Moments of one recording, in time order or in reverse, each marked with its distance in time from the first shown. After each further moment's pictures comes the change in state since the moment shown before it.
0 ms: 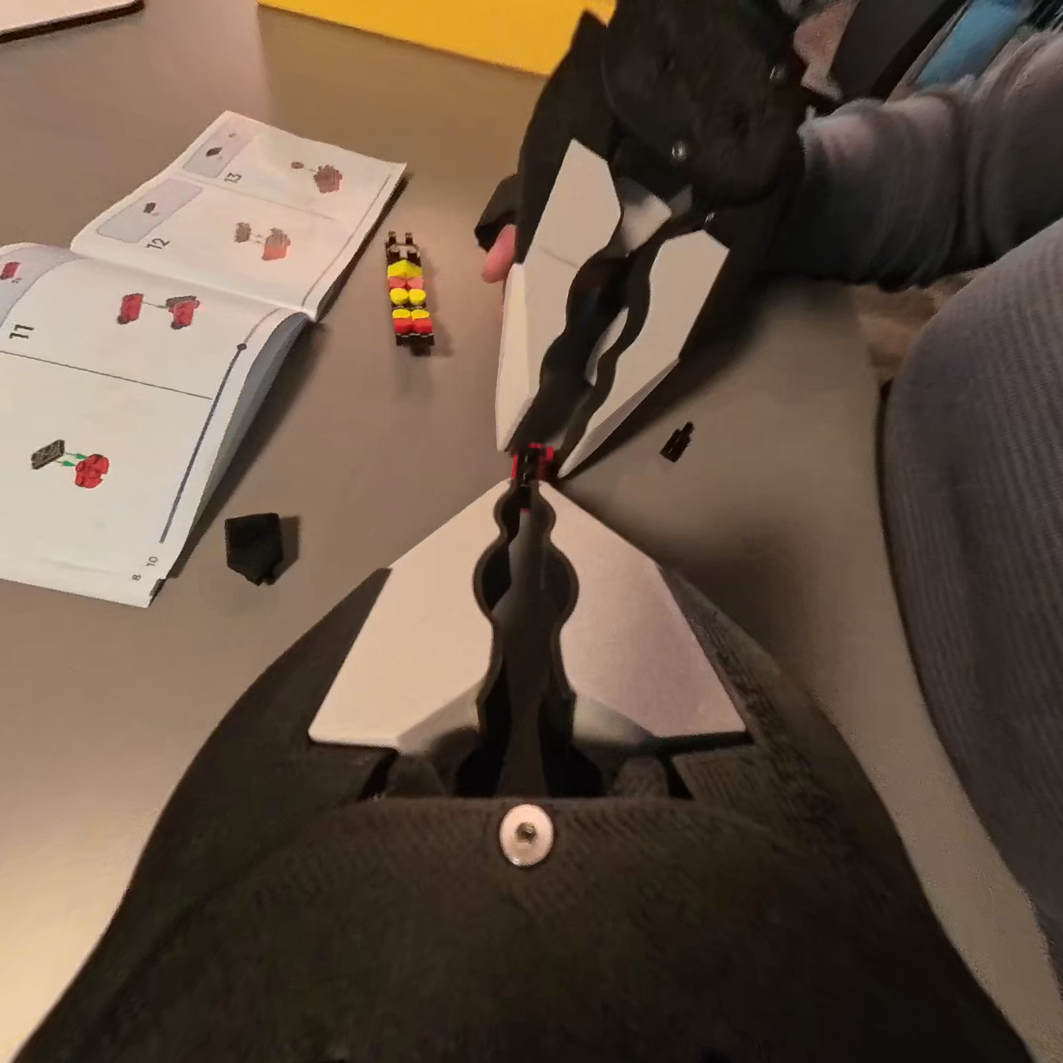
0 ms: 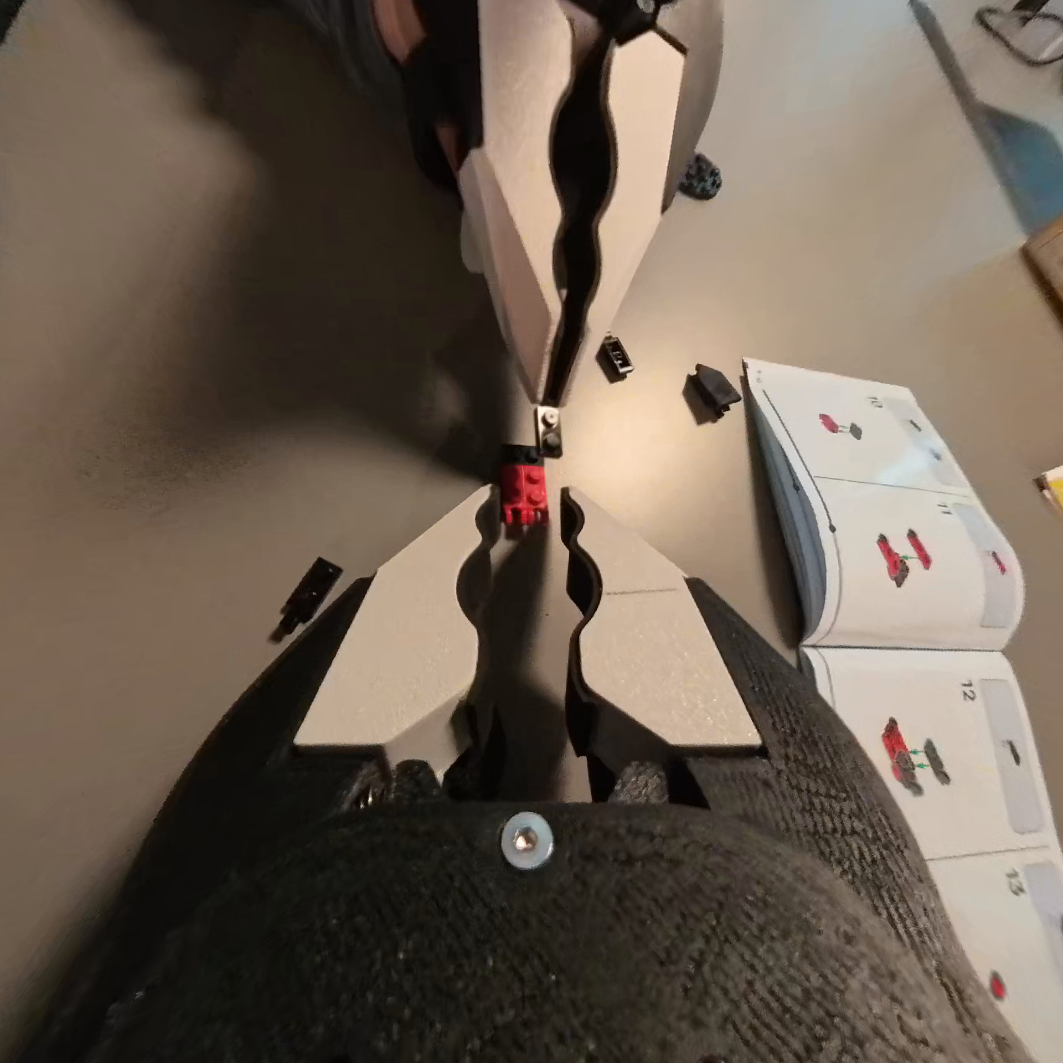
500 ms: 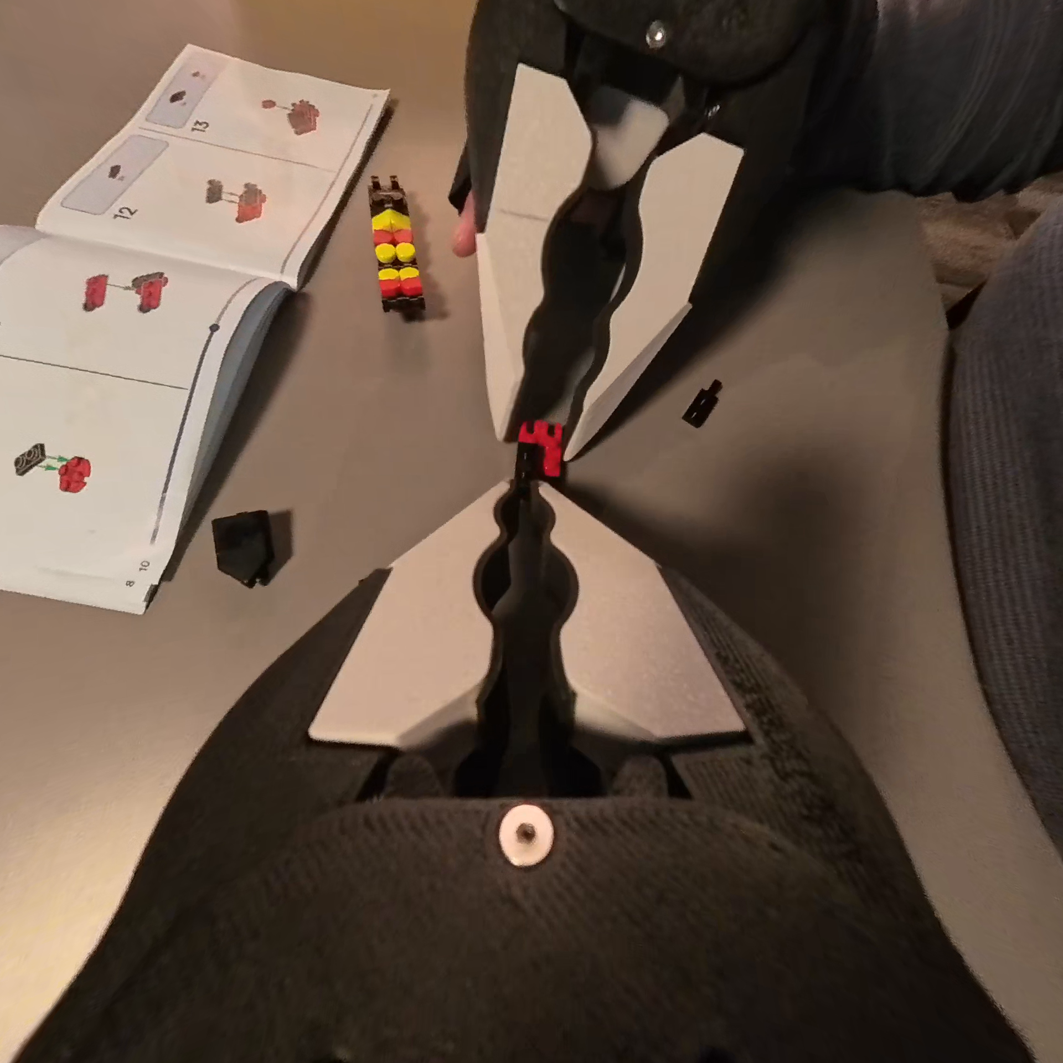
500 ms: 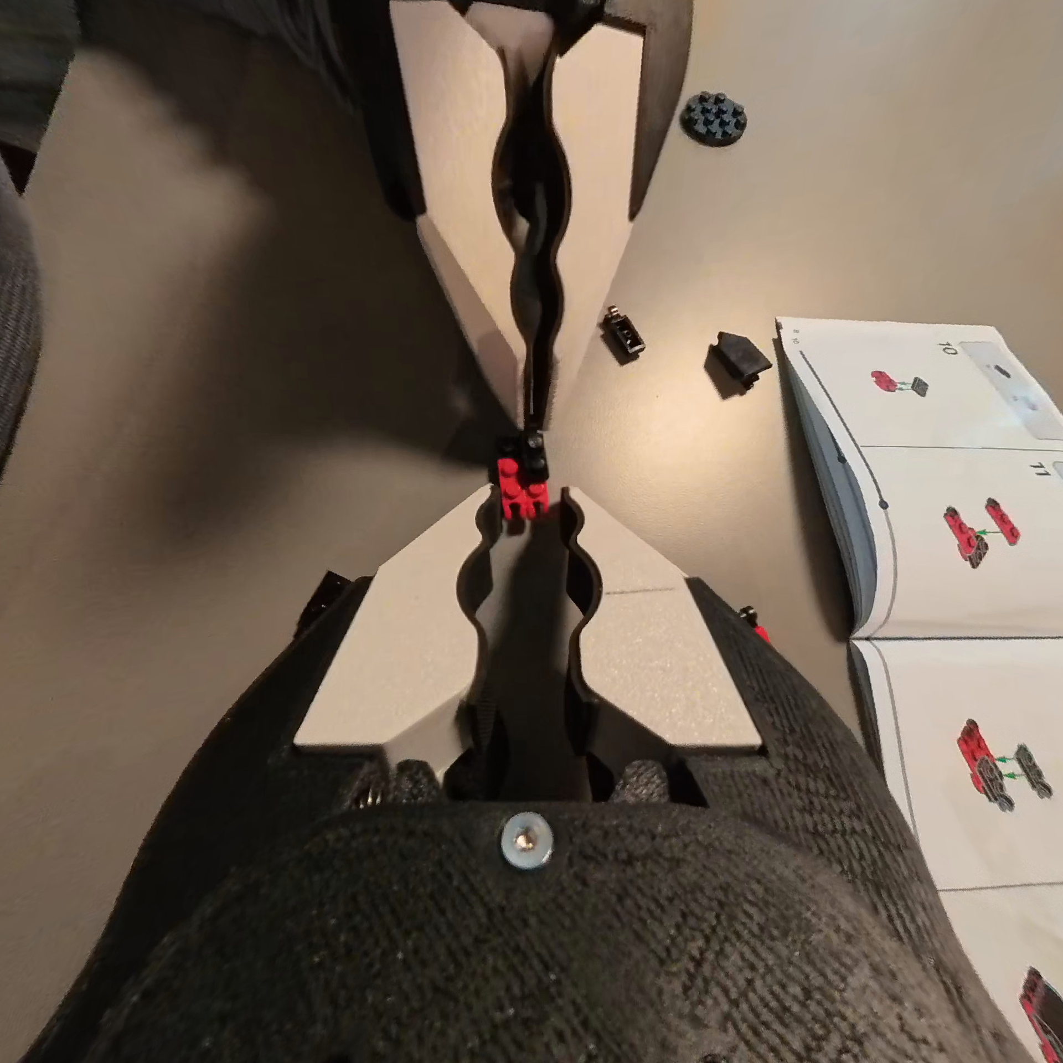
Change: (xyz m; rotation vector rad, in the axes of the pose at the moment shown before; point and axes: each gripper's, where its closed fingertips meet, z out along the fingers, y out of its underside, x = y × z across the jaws) left arm -0.001 0.012 0.010 -0.105 -0.038 0.067; right arm -0.002 0.002 0.004 -0.027 -0.088 0.135
